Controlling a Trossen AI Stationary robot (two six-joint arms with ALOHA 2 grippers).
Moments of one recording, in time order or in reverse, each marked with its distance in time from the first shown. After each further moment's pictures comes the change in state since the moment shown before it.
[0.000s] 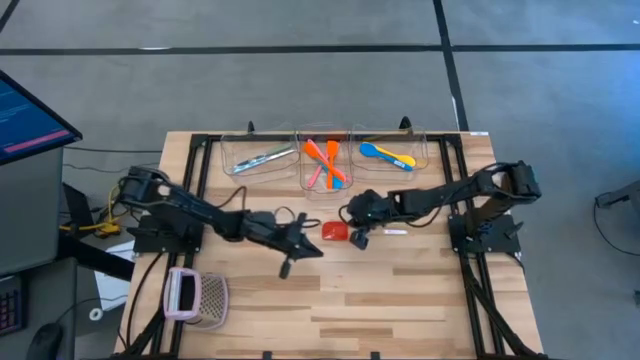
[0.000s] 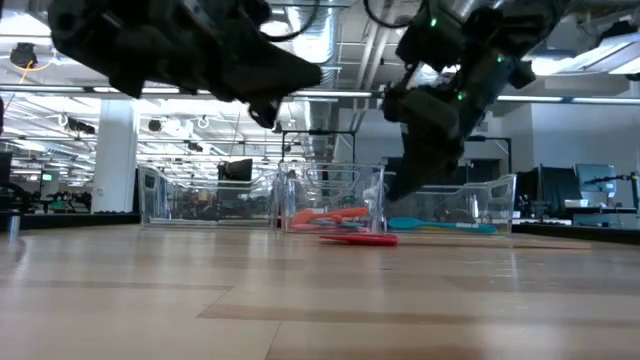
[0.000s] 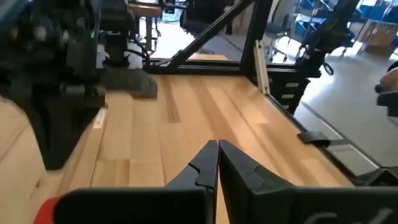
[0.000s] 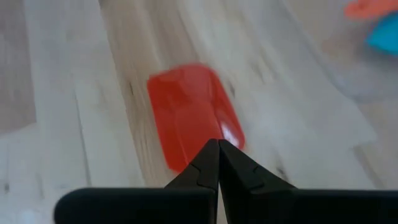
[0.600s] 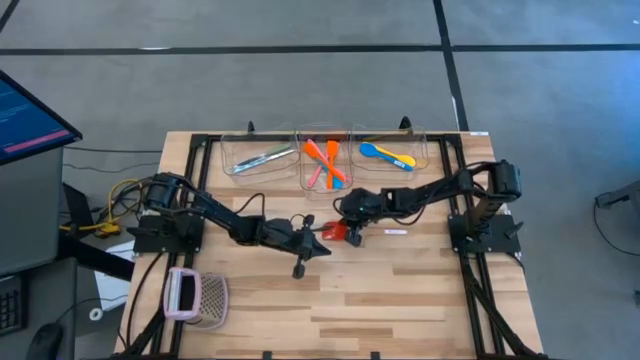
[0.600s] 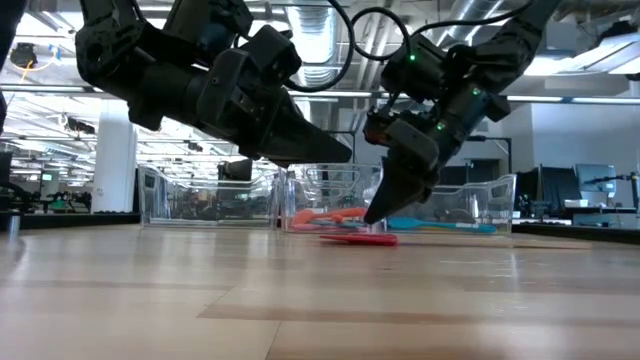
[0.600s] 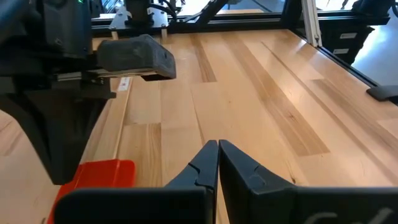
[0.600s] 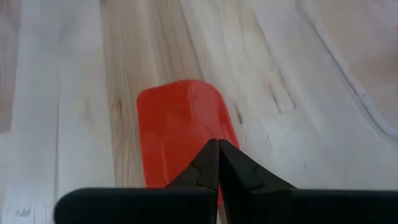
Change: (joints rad) left arm 0.005 0.226 0.094 -0.004 -0.100 0.097; right arm -0.071 0.151 0.000 0.201 -0.118 -0.126
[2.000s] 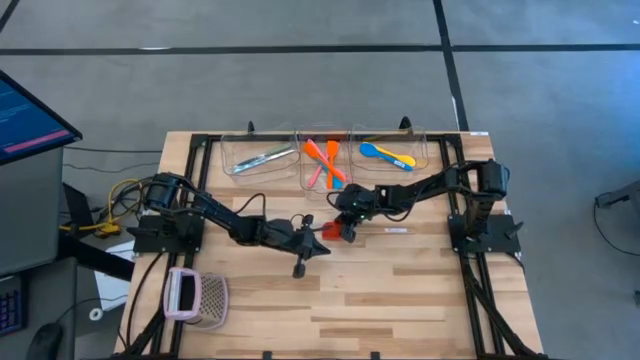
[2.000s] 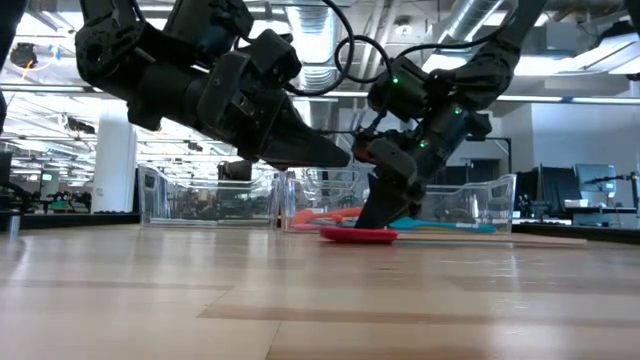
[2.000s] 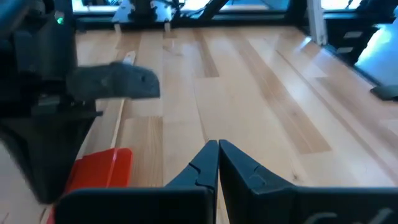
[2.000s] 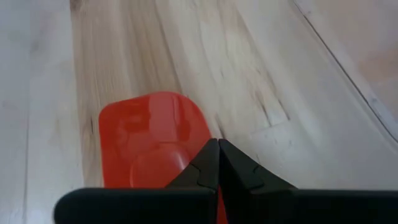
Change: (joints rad) left arm 0.004 0.000 -0.001 -0.012 -0.014 -0.023; right arm -0.037 0.120 0.027 0.035 -0.067 0.032
